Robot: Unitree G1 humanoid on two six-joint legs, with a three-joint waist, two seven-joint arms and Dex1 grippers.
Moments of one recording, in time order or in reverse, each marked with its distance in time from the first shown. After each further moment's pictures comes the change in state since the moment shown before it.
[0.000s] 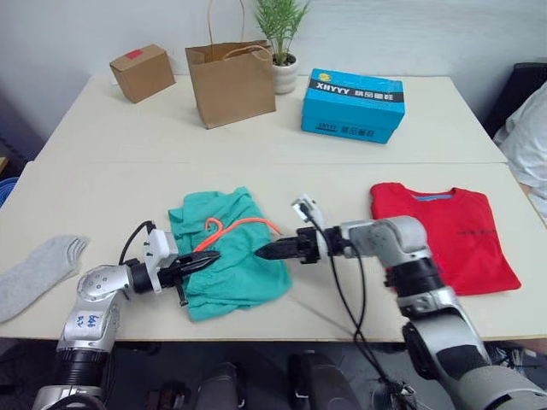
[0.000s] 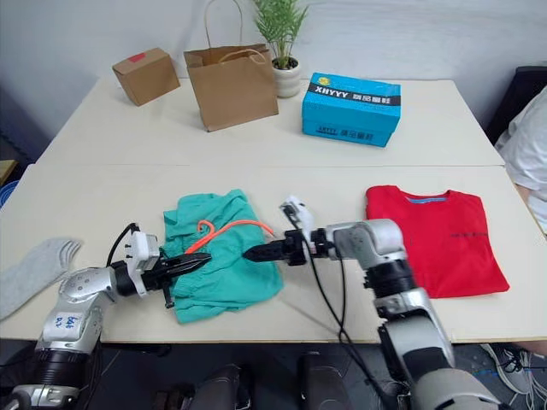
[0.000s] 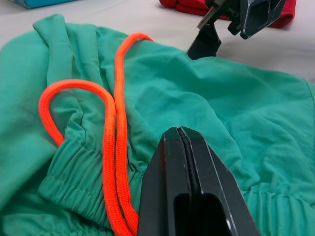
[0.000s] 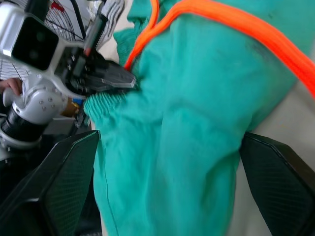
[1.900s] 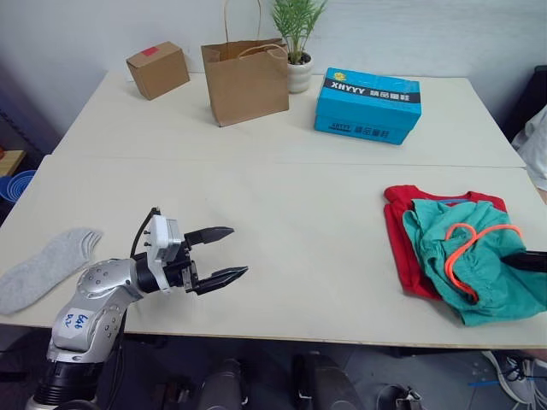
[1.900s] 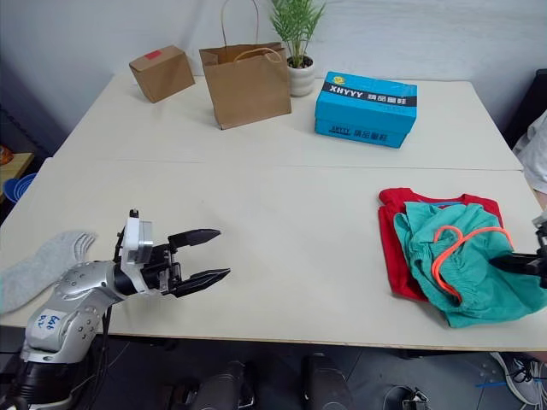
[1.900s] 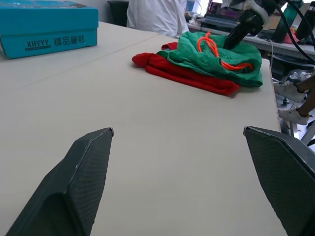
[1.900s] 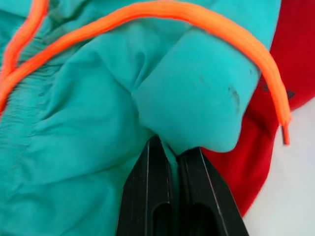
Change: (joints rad) left arm 0.041 0.027 0.015 -0.423 -0.233 0.349 0.084; right arm 0.336 -0.982 -0.249 0.532 -0.308 -0.771 0.459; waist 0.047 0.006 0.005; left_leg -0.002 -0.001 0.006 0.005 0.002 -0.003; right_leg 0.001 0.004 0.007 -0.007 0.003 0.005
